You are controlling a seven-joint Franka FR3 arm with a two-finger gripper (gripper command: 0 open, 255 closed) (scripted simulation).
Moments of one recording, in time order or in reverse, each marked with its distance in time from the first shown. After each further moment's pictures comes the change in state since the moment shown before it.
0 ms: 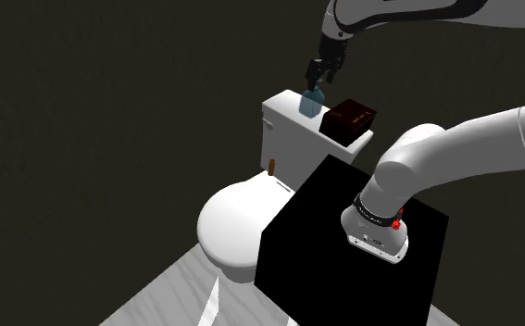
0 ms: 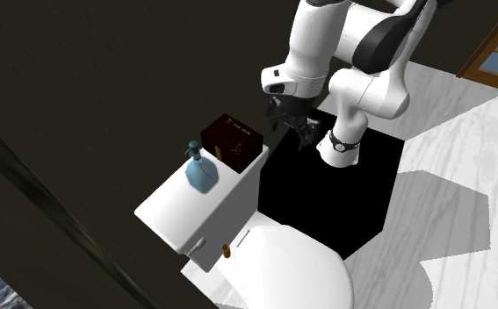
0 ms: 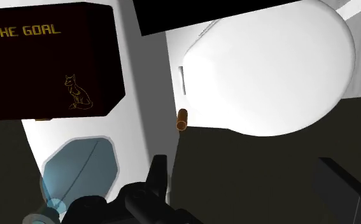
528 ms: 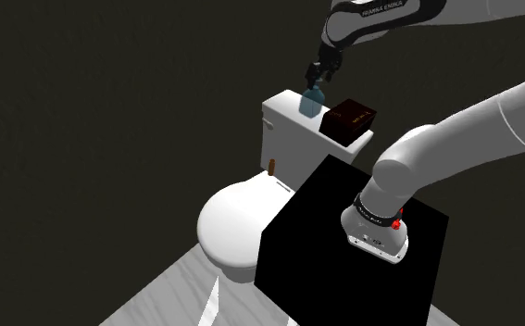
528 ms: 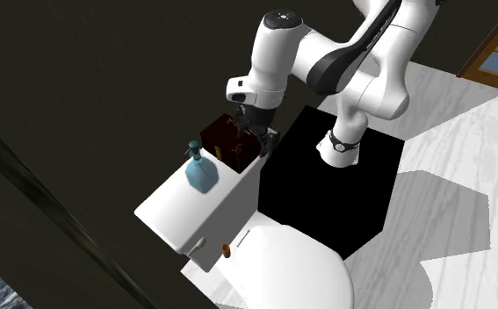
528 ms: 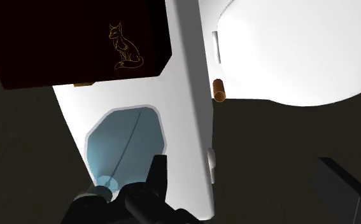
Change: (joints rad) arm -0.054 0.195 -0.112 0.013 -0.074 0.283 -0.060
